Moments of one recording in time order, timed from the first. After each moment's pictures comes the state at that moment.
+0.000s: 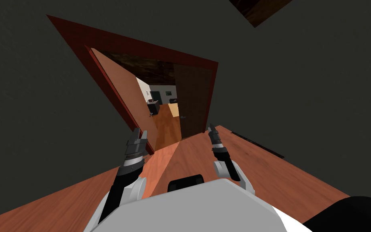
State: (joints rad) arm 0.45 -0.03 0.00 -2.08 0.08 -0.44 0.10
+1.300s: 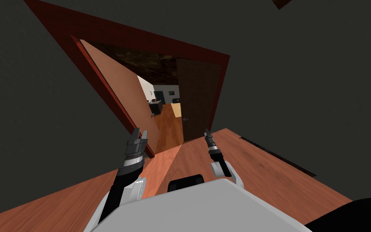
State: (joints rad) arm 0.36 -0.07 0.02 -1.79 0.05 -0.52 0.07
